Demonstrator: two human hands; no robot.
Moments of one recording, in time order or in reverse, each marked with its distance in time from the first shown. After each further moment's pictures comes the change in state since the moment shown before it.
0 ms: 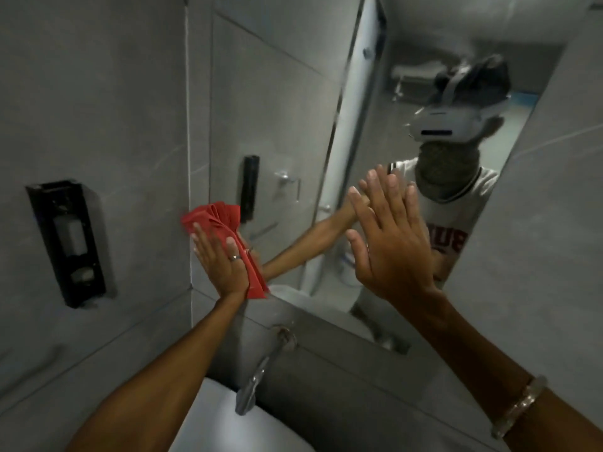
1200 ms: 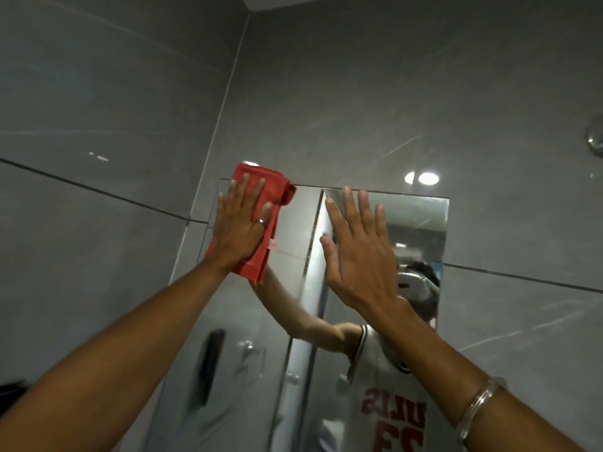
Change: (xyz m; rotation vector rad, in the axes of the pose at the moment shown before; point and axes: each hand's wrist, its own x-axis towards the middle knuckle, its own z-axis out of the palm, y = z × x) left_hand 0.249 0.340 0.019 0.159 -0.083 0.812; right_hand 0.230 0.071 -0.092 -0.120 0.249 0.072
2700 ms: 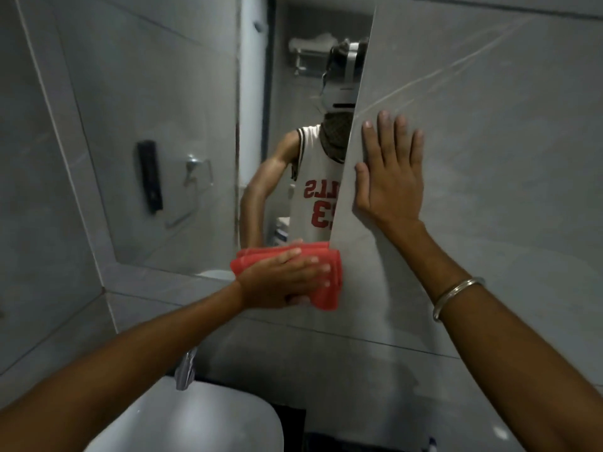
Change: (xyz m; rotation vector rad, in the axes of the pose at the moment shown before) left_hand -0.440 0.126 0.085 -0.041 -0.308 1.139; right_hand -0.268 0.081 -0.034 -0.258 -0.166 0.141
